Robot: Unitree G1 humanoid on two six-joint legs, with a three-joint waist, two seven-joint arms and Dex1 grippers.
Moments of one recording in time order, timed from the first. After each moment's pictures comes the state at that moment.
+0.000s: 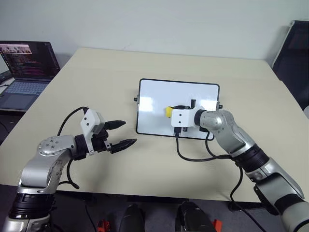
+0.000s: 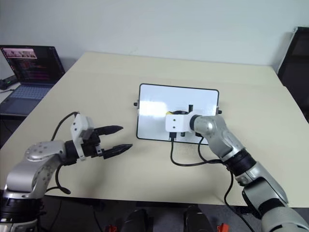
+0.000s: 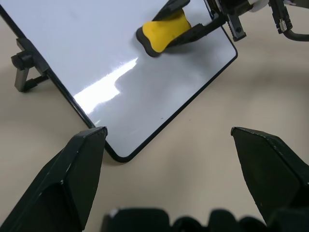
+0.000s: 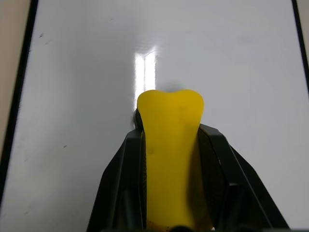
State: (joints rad) left arm -0.21 0.76 0.14 -0.16 -0.50 0.43 -1.02; right arm -0.73 -0.50 0.50 0.05 -0.45 0.20 0.73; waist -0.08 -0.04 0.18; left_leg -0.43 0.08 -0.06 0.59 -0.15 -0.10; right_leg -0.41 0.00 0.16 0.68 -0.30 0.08
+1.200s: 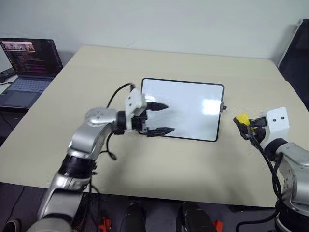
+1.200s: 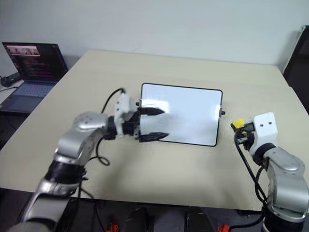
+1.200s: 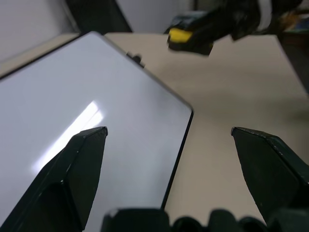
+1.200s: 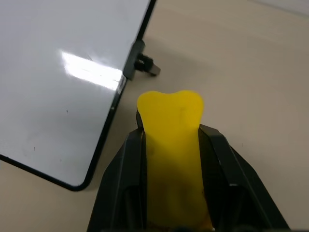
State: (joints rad) left arm -0.70 0.51 -0.18 0.02 -0.40 0.34 -1.15; right arm -0.17 -0.33 -0.37 -0.70 -0.02 1.10 0.55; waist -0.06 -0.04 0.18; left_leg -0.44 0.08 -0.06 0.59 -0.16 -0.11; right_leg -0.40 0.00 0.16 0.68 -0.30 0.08
